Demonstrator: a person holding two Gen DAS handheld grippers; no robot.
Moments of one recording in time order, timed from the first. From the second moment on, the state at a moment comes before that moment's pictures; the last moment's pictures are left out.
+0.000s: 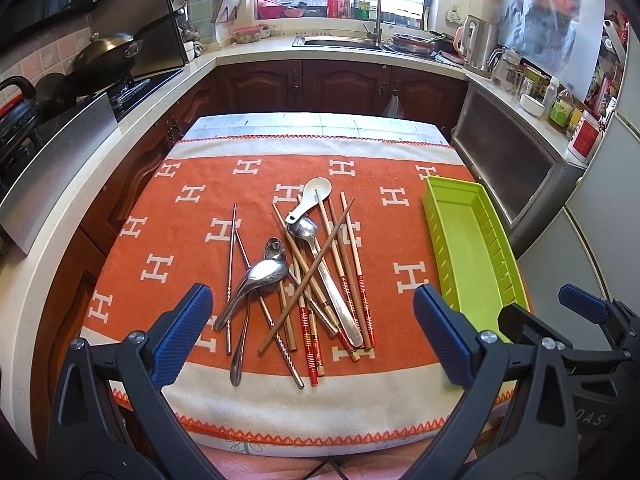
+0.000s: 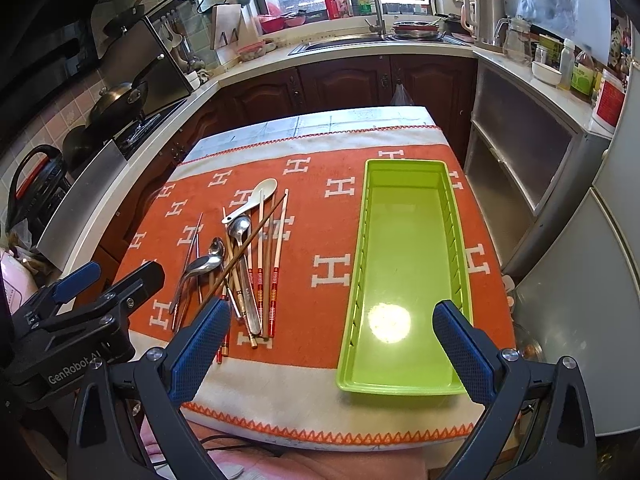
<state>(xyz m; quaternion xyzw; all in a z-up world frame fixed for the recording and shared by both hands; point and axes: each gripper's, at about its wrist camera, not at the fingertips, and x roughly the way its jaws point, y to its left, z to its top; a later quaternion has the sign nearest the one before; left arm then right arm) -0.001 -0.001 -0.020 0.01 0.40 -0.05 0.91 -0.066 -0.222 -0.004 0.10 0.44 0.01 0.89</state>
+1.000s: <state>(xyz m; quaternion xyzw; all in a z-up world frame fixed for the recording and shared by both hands) -0.001 0.008 -0.021 0.01 0.41 -0.04 0.91 -0.067 -0.213 -0.006 0.10 0.45 0.02 0.89</state>
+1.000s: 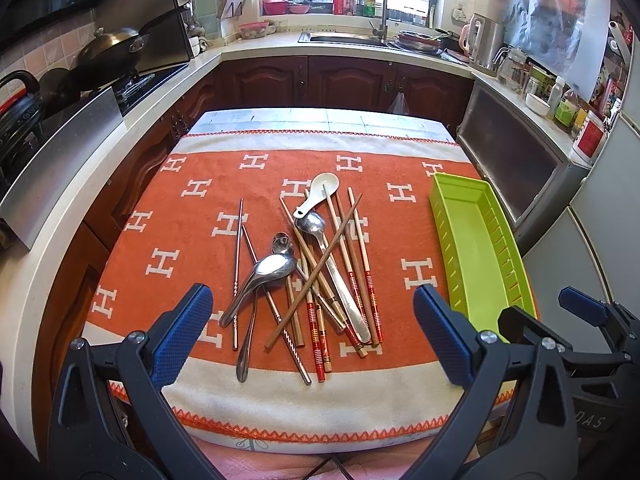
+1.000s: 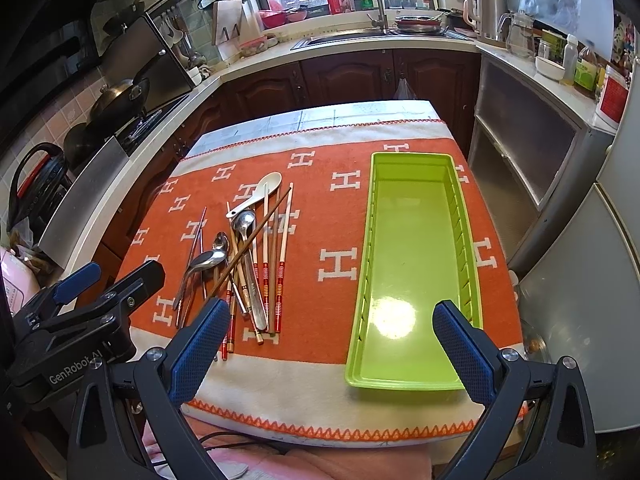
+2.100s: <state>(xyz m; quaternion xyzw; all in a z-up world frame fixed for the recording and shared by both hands) 0.043 0.045 -0.004 0.02 0.38 -0.02 0.93 -0.041 -0.206 0.018 0.04 0.39 -0.01 0.92</state>
